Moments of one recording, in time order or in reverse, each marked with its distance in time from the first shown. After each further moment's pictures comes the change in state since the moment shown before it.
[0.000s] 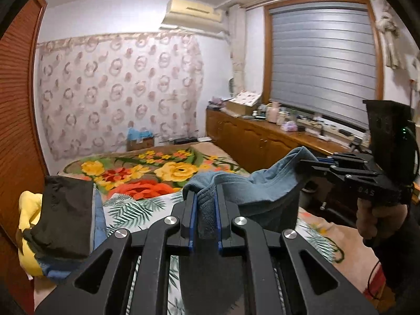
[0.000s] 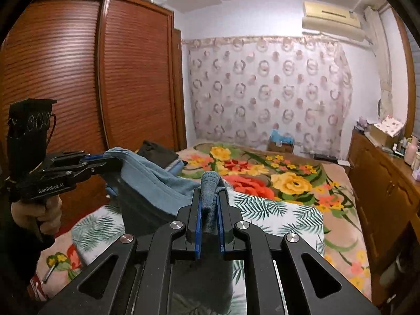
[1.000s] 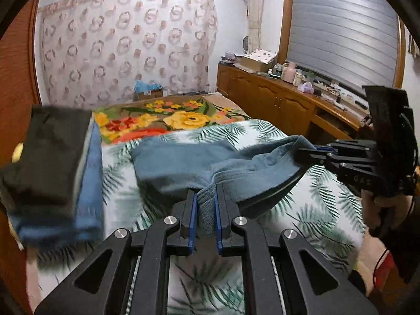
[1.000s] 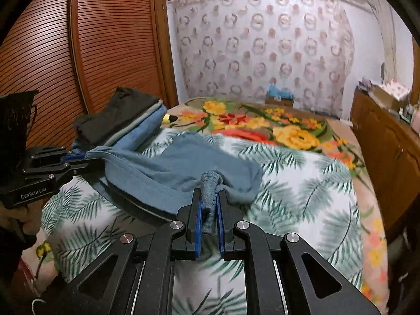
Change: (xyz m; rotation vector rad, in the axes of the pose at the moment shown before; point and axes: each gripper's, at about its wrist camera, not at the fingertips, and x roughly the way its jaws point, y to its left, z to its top) left arm 0.040 0.014 -0.092 -0.059 0.241 0.013; right arm 0.112 0.001 0.004 0.074 0.223 -0.010
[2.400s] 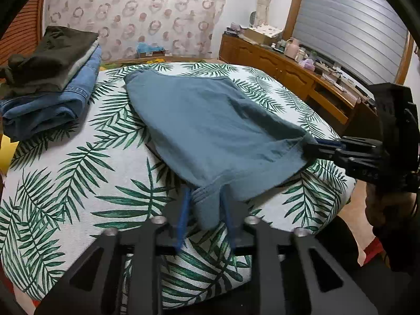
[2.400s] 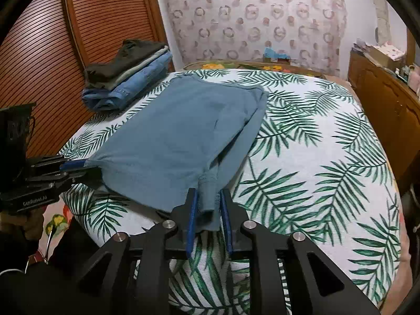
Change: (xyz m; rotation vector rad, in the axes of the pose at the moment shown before) left arm -0.011 -0.022 -0.107 -0.087 0.144 -0.008; right arm -0.015 0.006 -0.080 0.084 0.146 -0.002
